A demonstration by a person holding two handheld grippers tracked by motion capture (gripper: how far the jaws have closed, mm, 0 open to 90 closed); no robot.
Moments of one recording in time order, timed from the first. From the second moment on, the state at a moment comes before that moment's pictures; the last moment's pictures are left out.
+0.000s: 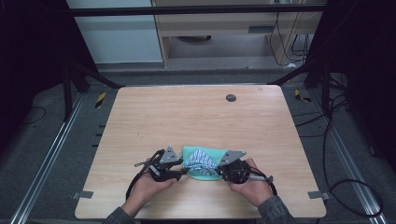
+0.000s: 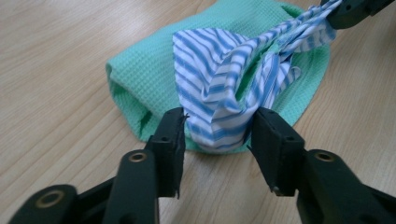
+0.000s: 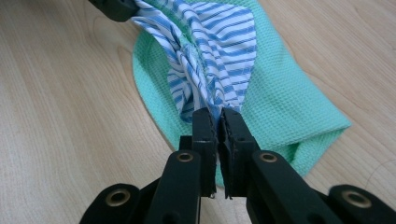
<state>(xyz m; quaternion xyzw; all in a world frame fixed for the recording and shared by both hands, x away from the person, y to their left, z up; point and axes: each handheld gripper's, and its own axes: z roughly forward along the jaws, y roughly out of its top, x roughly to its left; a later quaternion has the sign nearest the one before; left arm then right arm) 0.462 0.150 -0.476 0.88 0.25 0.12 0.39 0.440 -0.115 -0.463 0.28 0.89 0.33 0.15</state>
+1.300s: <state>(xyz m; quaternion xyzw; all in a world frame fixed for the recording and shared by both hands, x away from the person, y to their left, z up) 0.431 0.177 -0.466 0.89 0.24 0.12 0.37 0.412 -0.149 -0.472 0.30 0.88 0.33 0.15</state>
